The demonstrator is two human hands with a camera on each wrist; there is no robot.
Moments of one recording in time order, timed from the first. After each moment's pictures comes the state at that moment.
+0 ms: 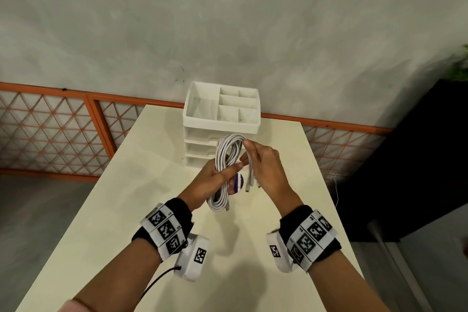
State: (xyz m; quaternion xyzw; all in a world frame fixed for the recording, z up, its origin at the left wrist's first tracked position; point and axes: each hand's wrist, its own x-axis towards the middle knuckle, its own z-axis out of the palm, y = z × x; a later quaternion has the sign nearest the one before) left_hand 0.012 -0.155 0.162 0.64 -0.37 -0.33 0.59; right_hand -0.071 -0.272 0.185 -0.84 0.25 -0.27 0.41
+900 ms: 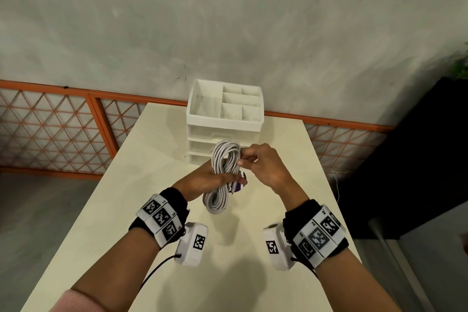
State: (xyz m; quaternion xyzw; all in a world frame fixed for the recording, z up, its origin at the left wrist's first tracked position) left_hand 0.034 -0.145 0.160 0.61 -0.43 -0.42 0.52; right_hand -0.068 -0.267 0.196 -0.88 0.23 -0.13 0.40
